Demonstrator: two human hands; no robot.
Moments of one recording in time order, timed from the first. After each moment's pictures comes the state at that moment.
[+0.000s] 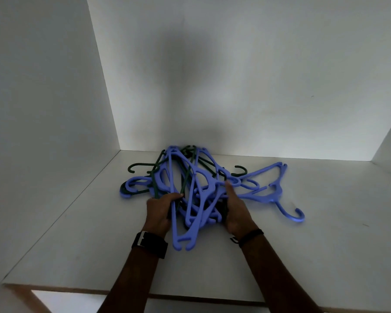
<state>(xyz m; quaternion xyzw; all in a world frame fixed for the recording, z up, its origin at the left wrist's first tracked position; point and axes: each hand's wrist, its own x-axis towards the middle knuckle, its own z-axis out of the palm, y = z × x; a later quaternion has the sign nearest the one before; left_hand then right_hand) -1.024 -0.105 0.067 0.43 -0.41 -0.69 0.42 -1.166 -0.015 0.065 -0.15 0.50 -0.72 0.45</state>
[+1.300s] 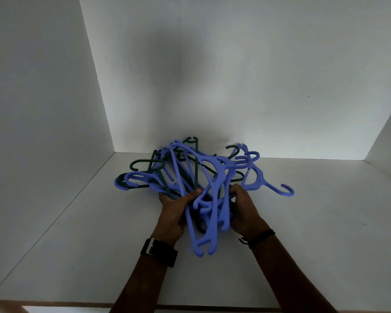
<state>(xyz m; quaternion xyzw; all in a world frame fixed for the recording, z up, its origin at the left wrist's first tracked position) -1.048 -0.101 0.060 0.26 -0.37 -0.80 0.40 -1.176 -0.017 0.075 -0.16 0.52 -0.70 0.45</state>
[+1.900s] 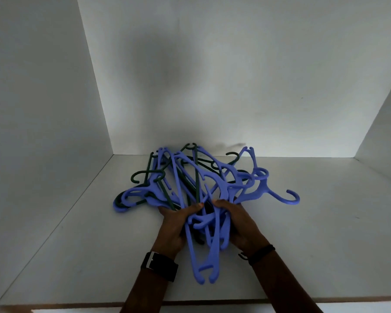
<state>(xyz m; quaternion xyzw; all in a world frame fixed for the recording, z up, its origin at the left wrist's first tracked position) -1.033 -0.081 0.055 0.29 -0.39 -0.79 0.38 -1.150 0.005 0.061 -0.21 0.50 -0.72 0.44</state>
